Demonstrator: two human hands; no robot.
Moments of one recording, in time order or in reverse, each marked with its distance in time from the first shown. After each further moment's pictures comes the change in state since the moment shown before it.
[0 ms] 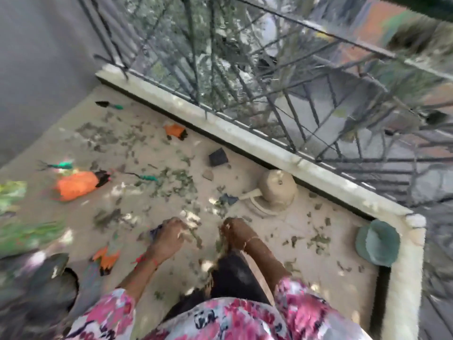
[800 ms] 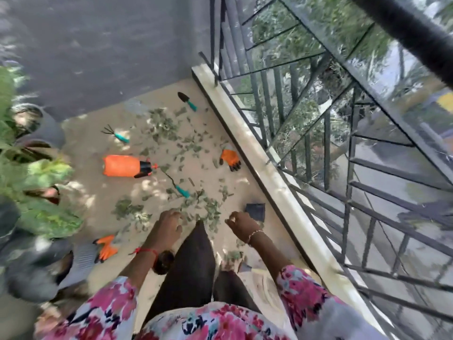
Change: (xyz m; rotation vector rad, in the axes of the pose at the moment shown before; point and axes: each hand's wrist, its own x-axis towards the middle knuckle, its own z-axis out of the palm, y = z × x) left_hand 0.197 -0.051 -0.149 -0.280 0.270 -0.449; right_hand 0.272 -0.190 -0.173 -0.464 -0.201 -0.347
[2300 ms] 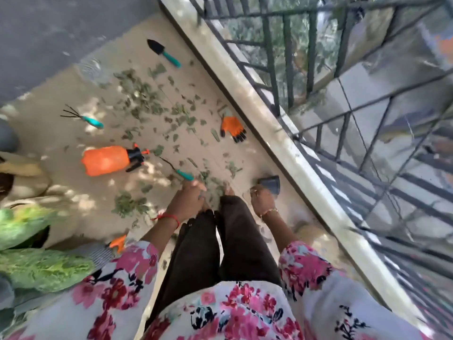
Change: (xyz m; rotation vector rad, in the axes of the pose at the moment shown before) left_hand 0.219 -0.024 -0.065 0.026 -0.390 0.120; right_hand 0.166 -0.054 -0.045 0.433 0.176 0.475
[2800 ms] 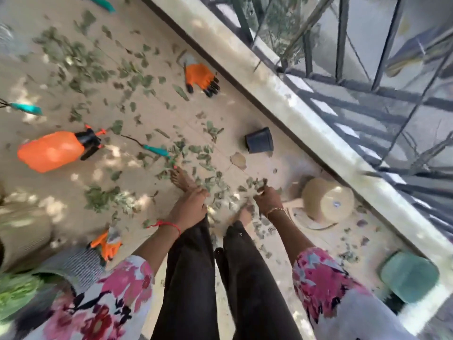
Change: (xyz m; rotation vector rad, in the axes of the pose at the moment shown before) left_hand 0.047 -0.010 0.197 0.262 -0.259 0.113; right_hand 0.058 0.214 0.091 0.107 -0.071 0.281
